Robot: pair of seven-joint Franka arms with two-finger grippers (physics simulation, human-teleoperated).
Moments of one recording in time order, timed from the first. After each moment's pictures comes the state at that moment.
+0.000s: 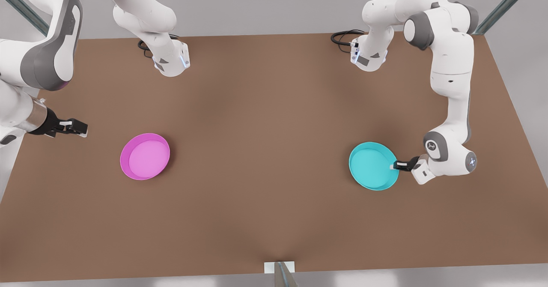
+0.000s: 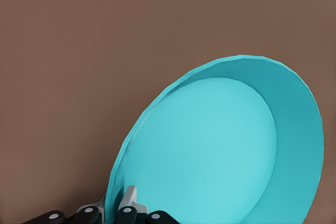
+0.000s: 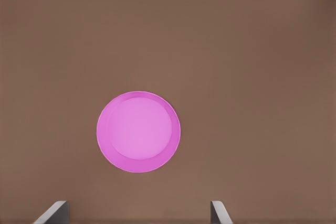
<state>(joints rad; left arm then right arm) 0.06 0.68 0.08 -1.73 -0.47 2.10 0.58 -0.16 0.18 0.06 -1.37 -0.09 1.46 -0.10</state>
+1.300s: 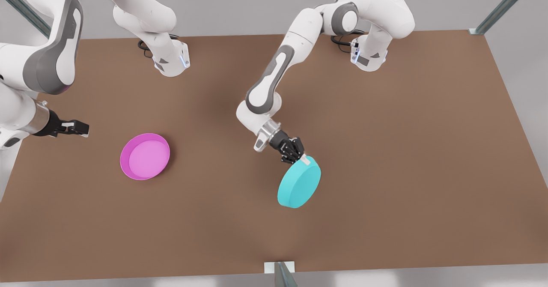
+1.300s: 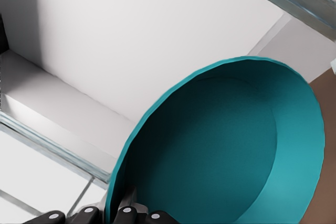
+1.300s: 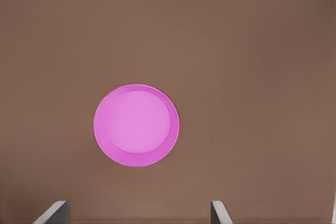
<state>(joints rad) -1.36 1.12 0.72 -1.22 0.90 1.76 -1.08 -0.16 0.20 0.06 -1.37 -0.10 1.43 -0.10</state>
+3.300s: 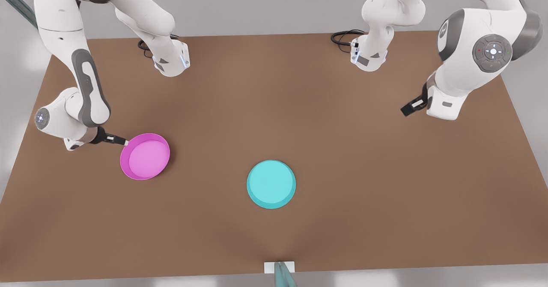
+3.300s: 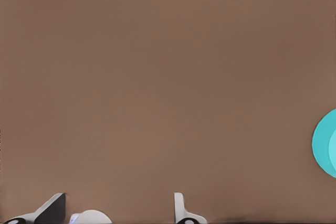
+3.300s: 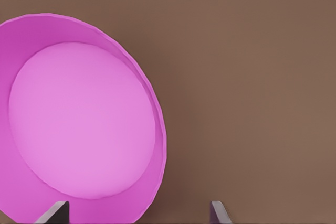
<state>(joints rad) -0.11 0.09 -0.08 -1.44 0.07 1.33 -0.61 -0.42 0.24 0.06 -2.27 0.21 2.33 -0.27</state>
